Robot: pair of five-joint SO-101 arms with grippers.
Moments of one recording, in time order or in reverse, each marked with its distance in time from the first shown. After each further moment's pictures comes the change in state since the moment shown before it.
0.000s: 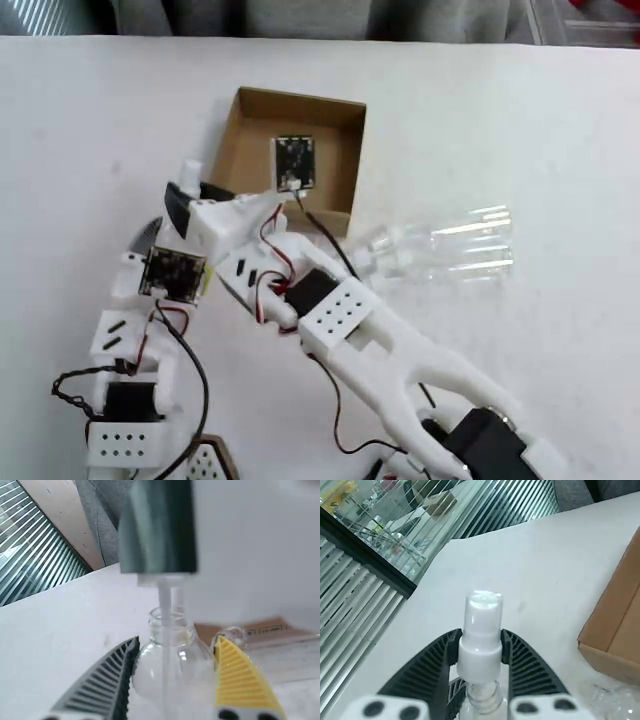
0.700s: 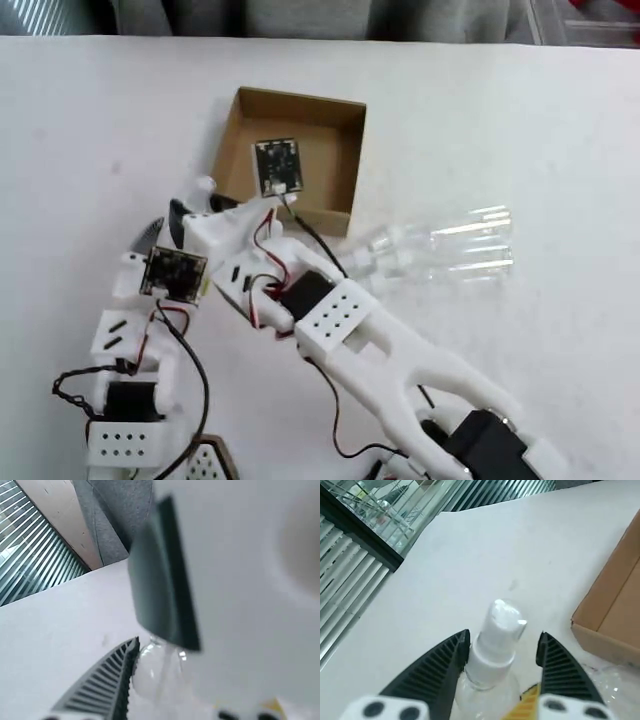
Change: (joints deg) left arm 0.2 0.0 0.0 0.0 0.0; right arm -1.1 -0.3 -1.3 7.7 3.7
